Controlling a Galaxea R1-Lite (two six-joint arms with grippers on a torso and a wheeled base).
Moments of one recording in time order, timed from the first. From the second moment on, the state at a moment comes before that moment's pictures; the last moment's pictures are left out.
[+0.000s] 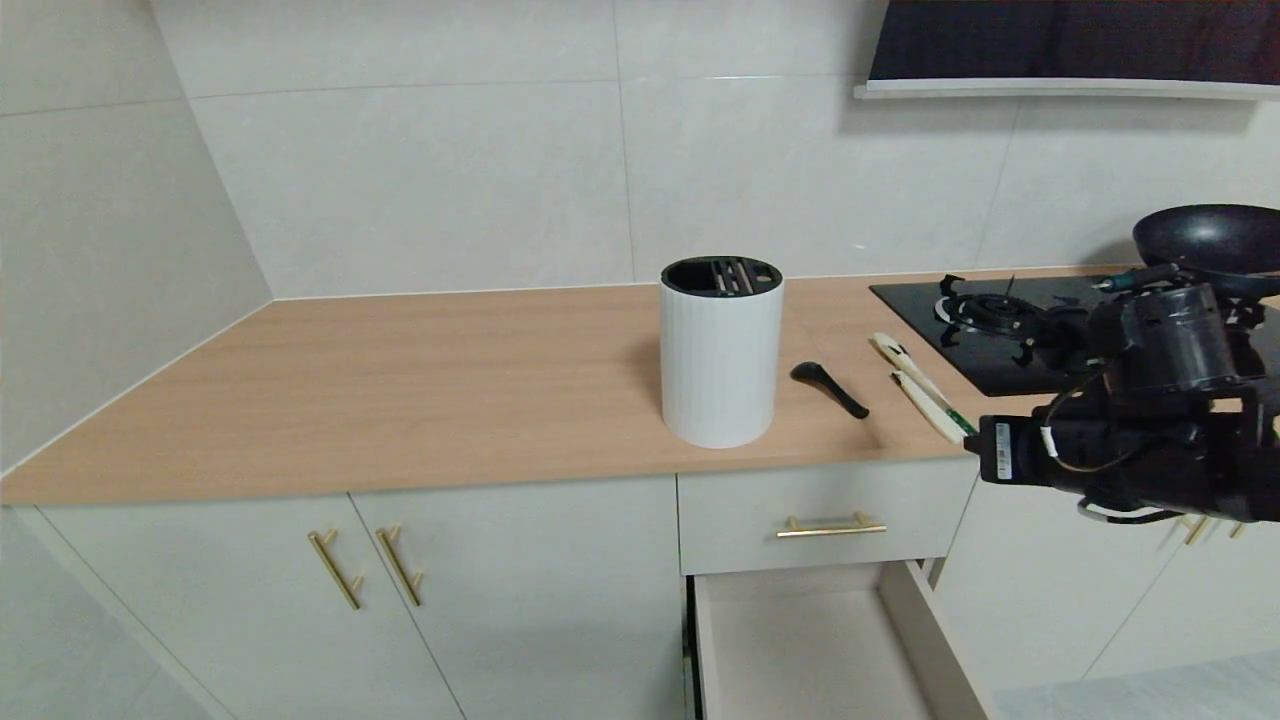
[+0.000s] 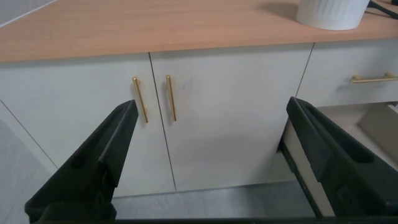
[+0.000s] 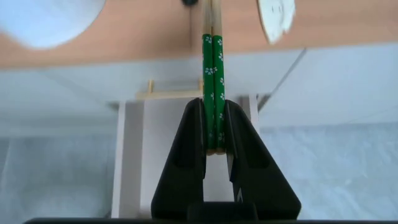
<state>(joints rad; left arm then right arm) 0.00 0.00 0.00 0.00 -0.02 0.01 0.33 1.61 -0.88 -0.15 -0.17 0.23</state>
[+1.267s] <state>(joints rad) 0.00 0.00 0.00 0.00 -0.02 0.01 0.45 1.45 -0.89 0.36 0.20 0.11</state>
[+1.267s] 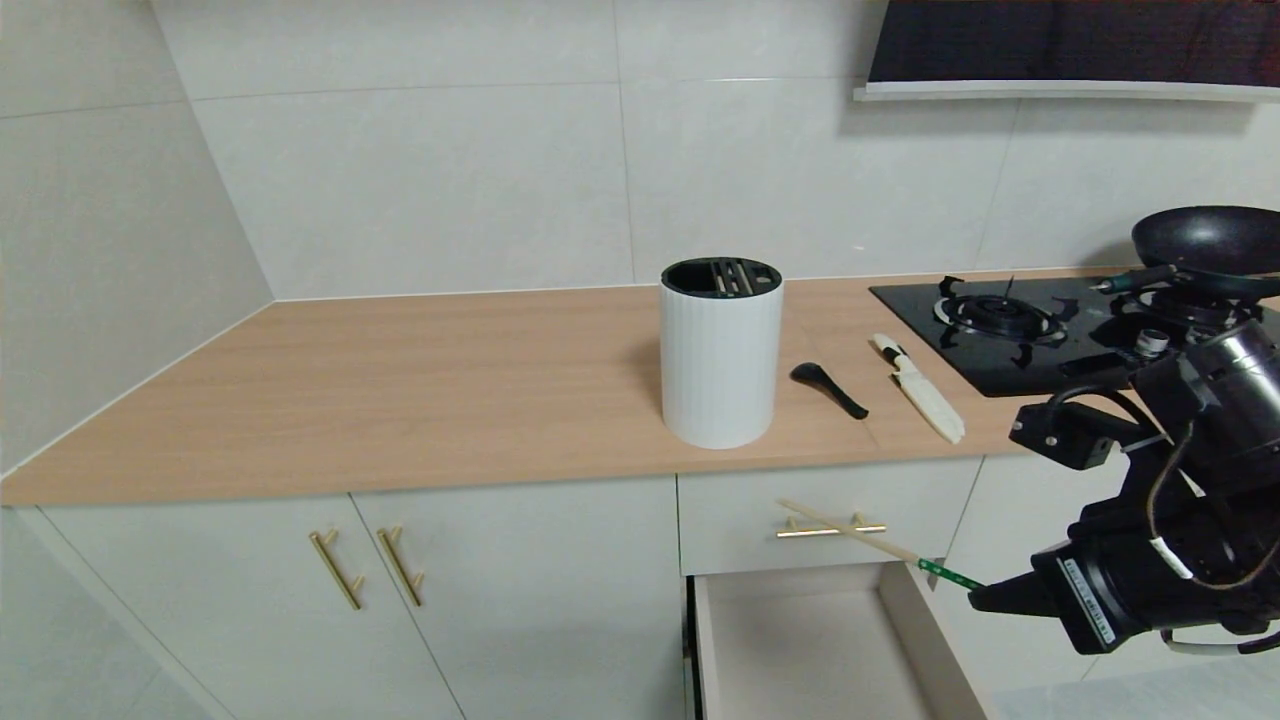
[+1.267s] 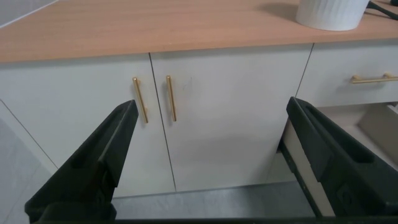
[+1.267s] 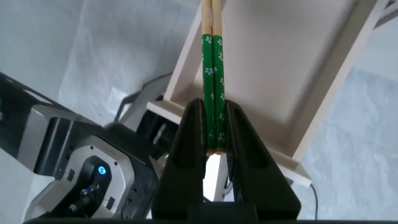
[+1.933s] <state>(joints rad) 0.00 0.00 0.00 0.00 -0.02 0.01 0.46 1.57 -0.89 0.36 0.20 0.10</state>
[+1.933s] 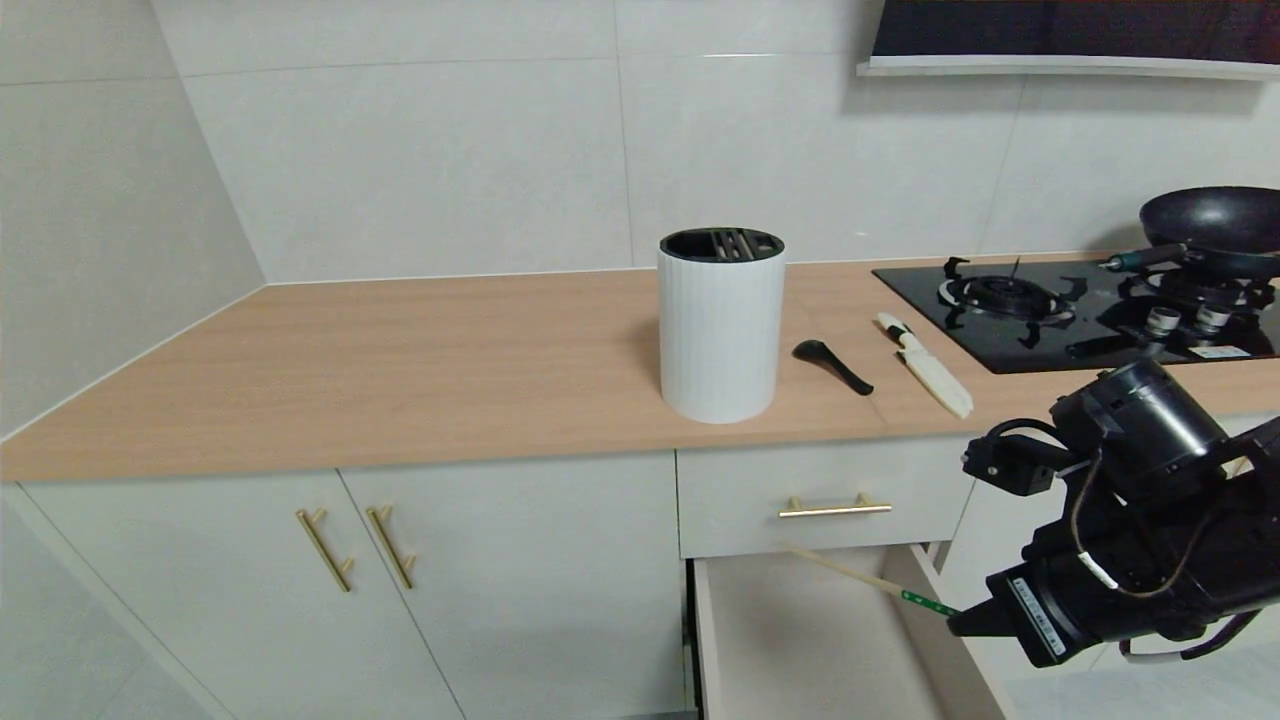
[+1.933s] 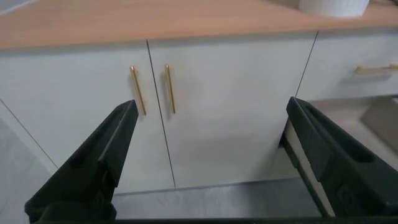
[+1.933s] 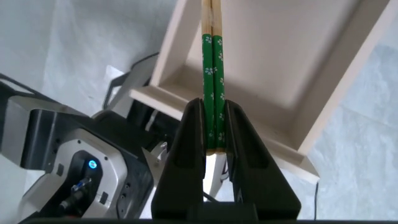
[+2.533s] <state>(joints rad) 0.00 0.00 0.00 0.00 -0.02 0.01 0.46 1.62 -0.89 0.34 0.17 0.10</state>
